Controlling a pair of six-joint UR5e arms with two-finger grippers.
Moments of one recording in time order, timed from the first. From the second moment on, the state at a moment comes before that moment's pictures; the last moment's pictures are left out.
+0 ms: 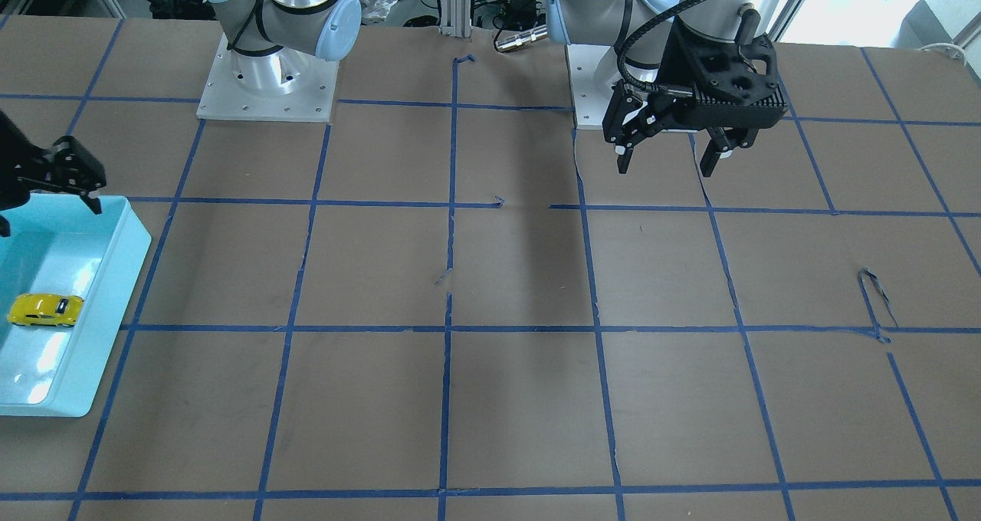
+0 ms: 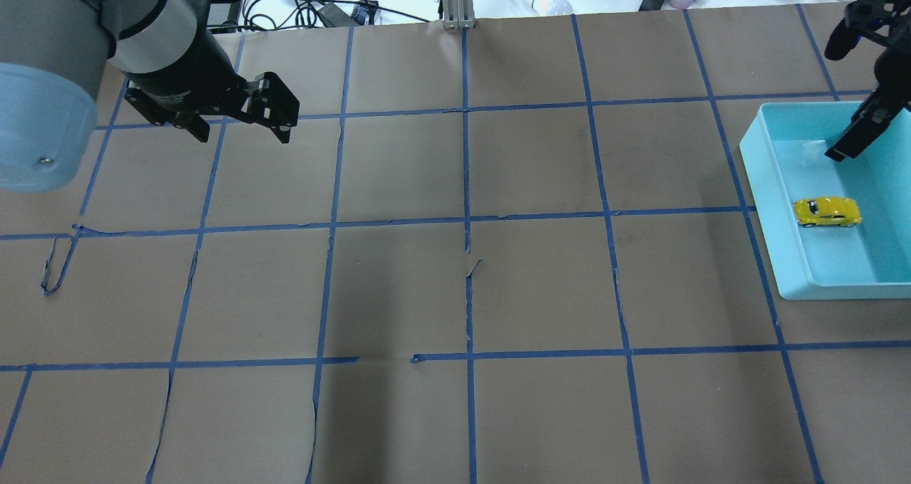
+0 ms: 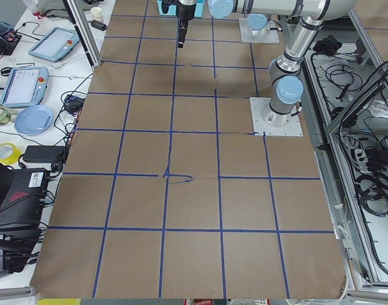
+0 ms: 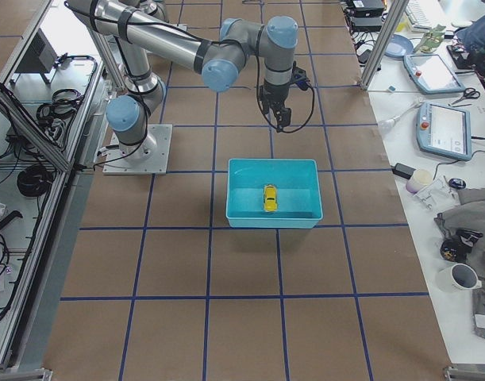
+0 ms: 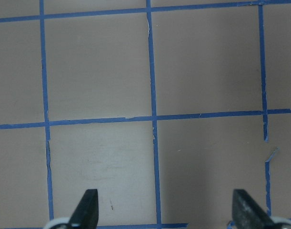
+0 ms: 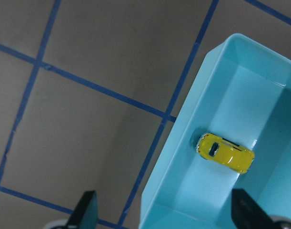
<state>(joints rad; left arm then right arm) -1.60 -1.51 -1.63 -1.42 1.60 0.02 1.24 -1.54 1.68 -1.77 -1.63 -0.68</state>
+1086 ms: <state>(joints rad) -1.60 -1.51 -1.63 -1.42 1.60 0.02 1.53 -1.60 1.61 -1.62 -1.60 0.10</state>
